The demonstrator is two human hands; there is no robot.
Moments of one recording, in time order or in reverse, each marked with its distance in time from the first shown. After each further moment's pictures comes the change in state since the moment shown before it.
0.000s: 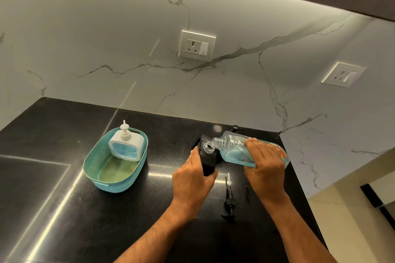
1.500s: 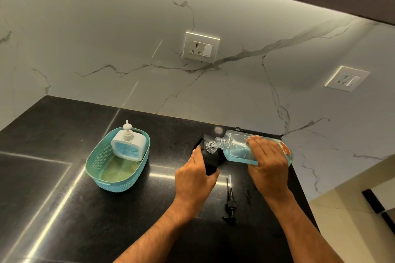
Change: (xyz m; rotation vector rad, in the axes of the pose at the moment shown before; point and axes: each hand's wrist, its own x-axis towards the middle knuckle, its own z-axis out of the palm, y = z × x) left_hand 0.006 -0.005 0.006 0.000 -0.004 0.012; right_hand 0.011 0.007 0.001 -0.046 0.010 -0.053
